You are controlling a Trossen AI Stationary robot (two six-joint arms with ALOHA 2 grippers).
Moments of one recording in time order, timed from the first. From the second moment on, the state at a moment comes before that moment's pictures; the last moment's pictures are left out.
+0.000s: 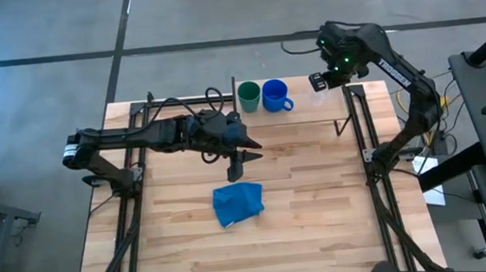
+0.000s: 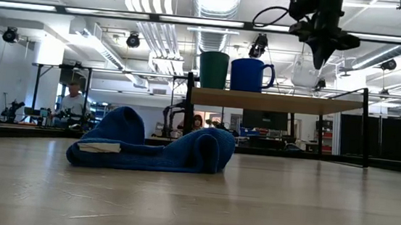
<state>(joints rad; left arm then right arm) 0.00 1.51 1.53 -0.45 0.05 -0.10 -0.85 1.57 1.75 -1.57 0.02 0.40</state>
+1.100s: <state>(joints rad) 0.00 1.51 1.53 -0.46 0.04 -0.10 -0.86 1.63 1.75 -1.57 0.02 0.20</state>
